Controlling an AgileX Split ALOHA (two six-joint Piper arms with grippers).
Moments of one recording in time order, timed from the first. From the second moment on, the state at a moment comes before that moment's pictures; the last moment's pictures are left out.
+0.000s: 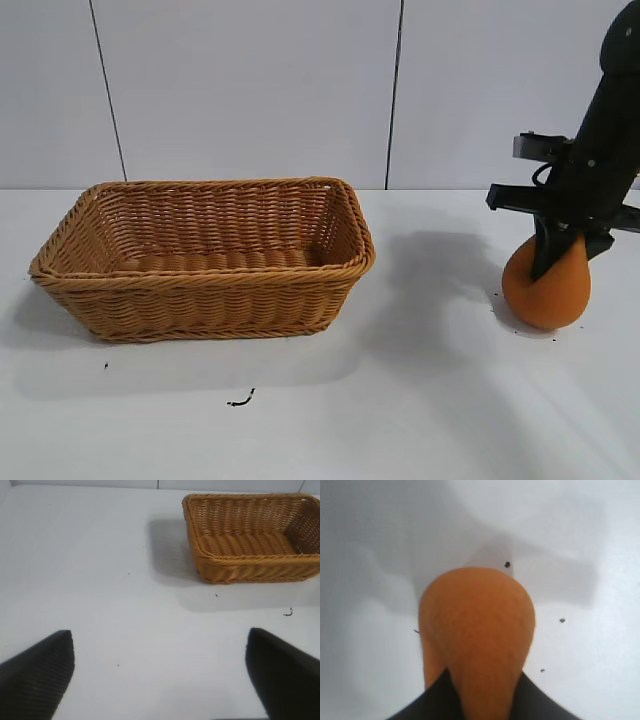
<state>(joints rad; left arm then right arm) -0.03 -0.01 -0.50 0.00 1.06 -0.04 0.00 2.13 -1.52 0.16 0.96 -0.04</state>
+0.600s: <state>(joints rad) -0.03 -0.01 -0.50 0.00 1.06 -0.04 0.19 2.05 -1.98 0.03 1.16 0.04</state>
